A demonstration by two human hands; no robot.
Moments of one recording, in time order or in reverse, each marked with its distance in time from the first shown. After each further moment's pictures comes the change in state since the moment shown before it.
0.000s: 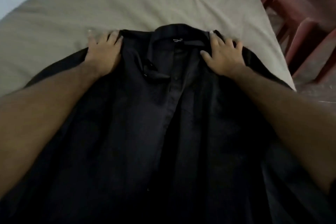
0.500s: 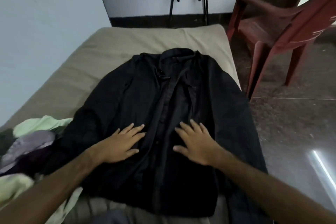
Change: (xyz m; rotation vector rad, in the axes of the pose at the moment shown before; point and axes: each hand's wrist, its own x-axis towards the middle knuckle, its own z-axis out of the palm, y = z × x) left_hand -0.374 0.057 -0.144 -0.373 -0.579 0.392; right_hand -0.388 -0.104 -0.114 0.169 -0.462 -0.332
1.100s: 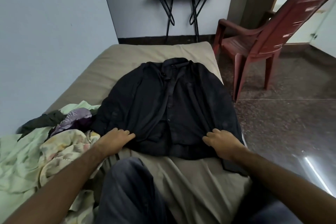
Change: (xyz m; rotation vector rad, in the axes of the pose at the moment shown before) left_hand -0.146 0.024 0.043 0.515 0.178 -0.047; right_hand -0.183 -0.019 0.021 -0.379 0.166 -0.062
